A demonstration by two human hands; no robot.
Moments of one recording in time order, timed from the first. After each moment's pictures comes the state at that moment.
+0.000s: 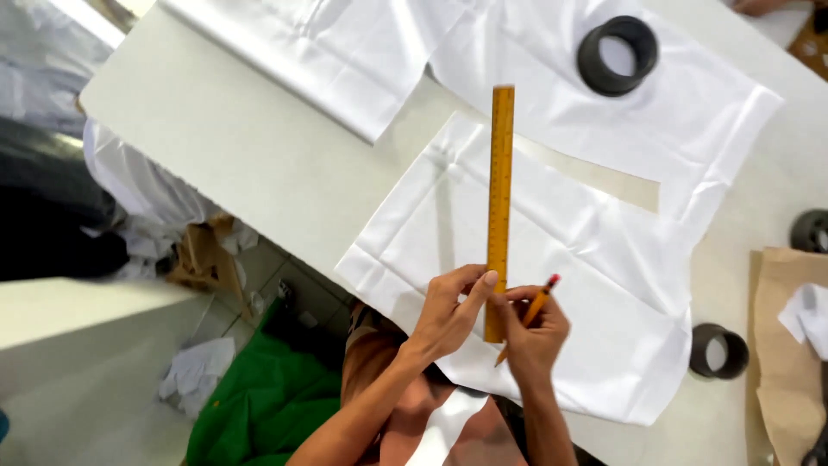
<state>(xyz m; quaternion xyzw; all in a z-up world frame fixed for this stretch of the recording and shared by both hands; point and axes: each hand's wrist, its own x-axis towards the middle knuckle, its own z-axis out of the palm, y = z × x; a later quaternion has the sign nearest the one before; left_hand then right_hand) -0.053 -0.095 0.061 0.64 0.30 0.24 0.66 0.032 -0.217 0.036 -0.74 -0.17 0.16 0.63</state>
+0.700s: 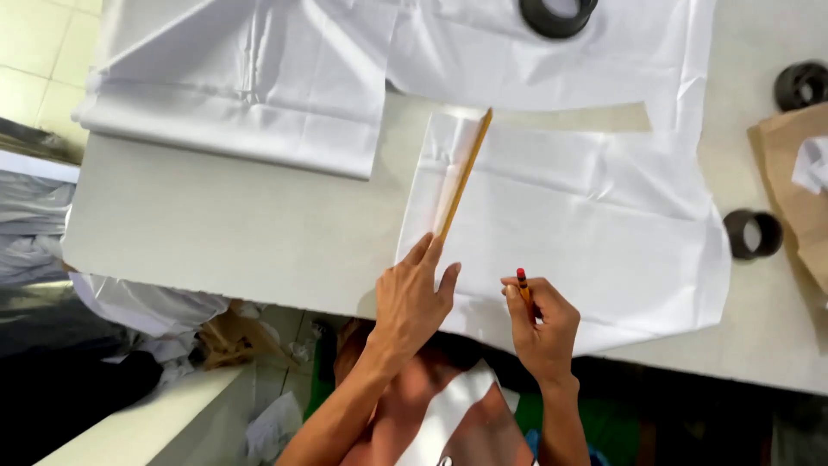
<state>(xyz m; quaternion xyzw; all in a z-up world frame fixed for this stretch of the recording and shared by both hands) -0.103 0.042 0.096 0.88 0.22 0.03 0.41 -0.048 -0.150 0.077 -0.86 -0.18 0.03 0.47</state>
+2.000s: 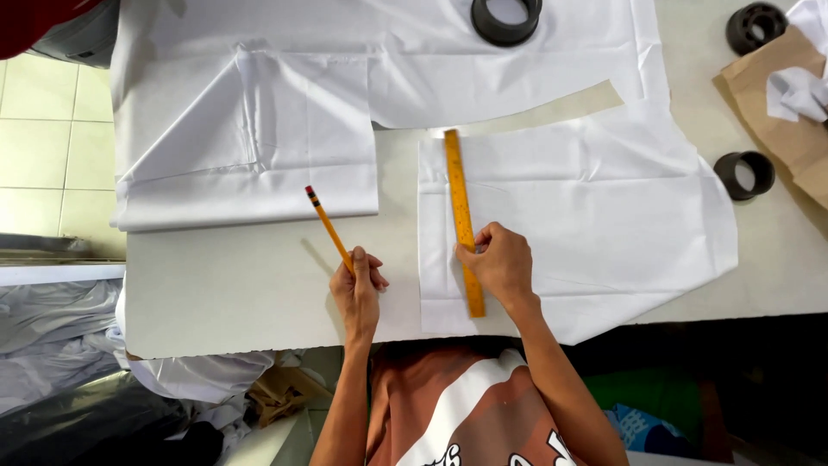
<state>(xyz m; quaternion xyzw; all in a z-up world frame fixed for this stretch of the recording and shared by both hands) -0.132 0.139 0.007 0.63 0.31 0.22 0.68 -0.009 -0.047 0.042 -0.94 -0.02 0.17 0.31</state>
